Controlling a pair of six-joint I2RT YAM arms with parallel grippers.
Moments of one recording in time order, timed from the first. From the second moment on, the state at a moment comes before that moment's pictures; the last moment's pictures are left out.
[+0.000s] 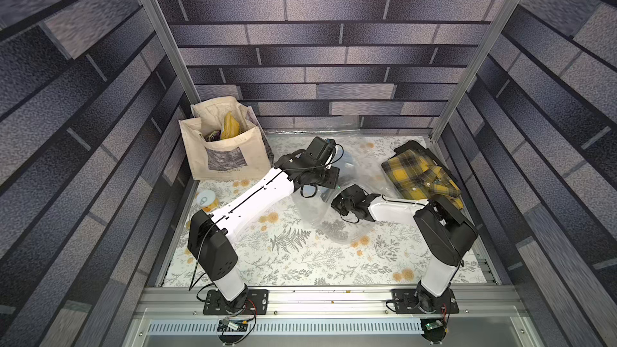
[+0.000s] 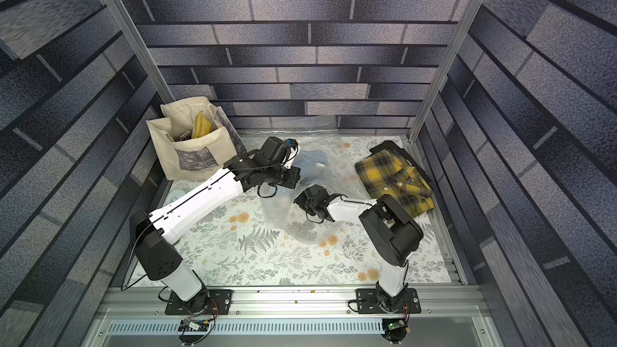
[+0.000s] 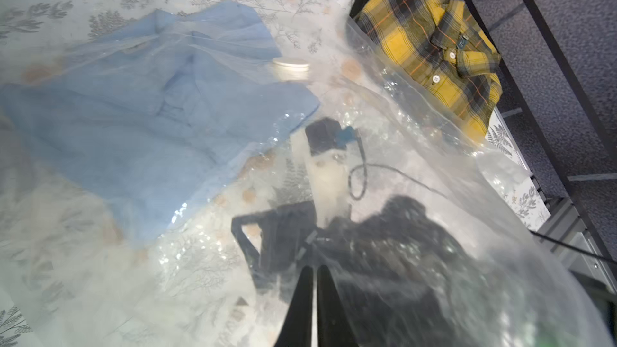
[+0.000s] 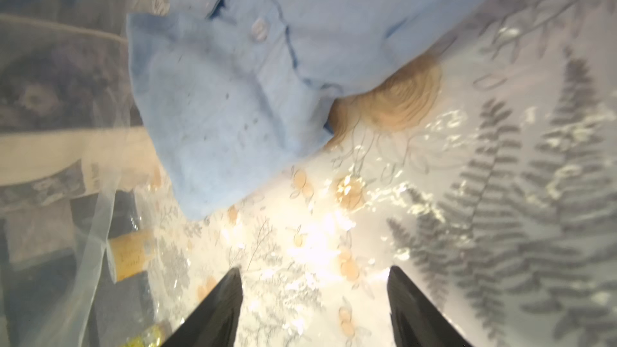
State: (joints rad) left arm -0.72 1.67 1.63 -0.79 0.09 -0.34; right arm 0.78 1.75 0.96 0.00 -0.06 1.14
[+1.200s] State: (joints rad) left arm -0.66 1.71 1.48 -0.68 0.10 -0.33; right arm 0.91 1.30 1.26 -0.79 0.00 0.82
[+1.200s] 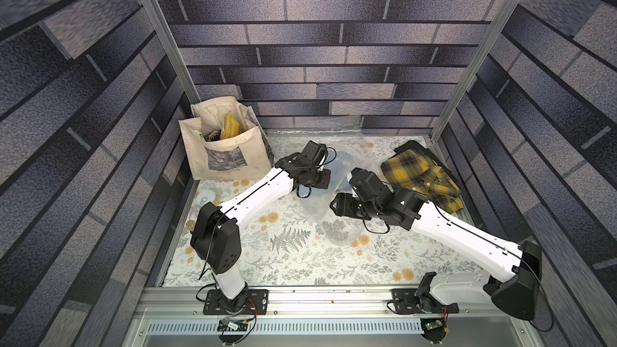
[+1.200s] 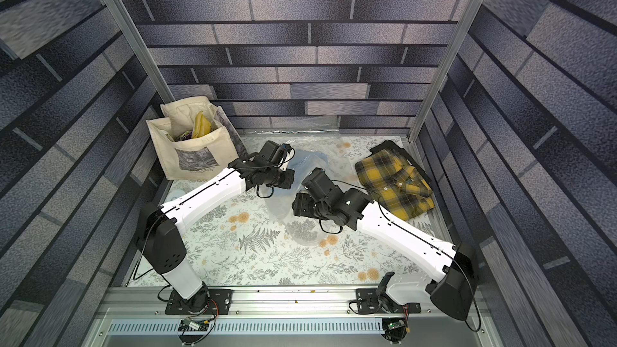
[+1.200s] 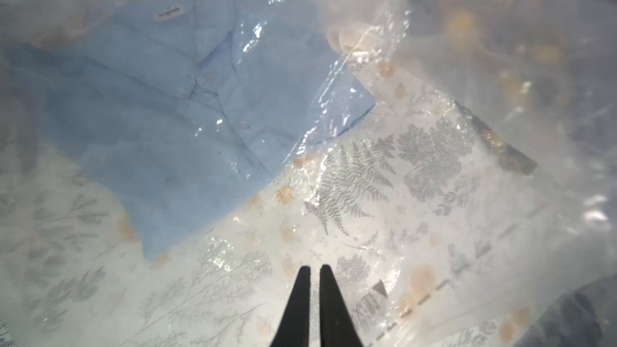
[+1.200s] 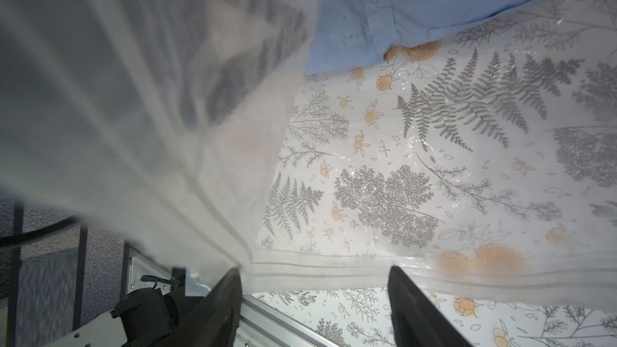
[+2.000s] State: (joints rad) left arm -0.54 1.43 0.97 -0.68 0.06 -0.55; right arm 0.37 1.39 1.09 -0.82 -0.06 0.68
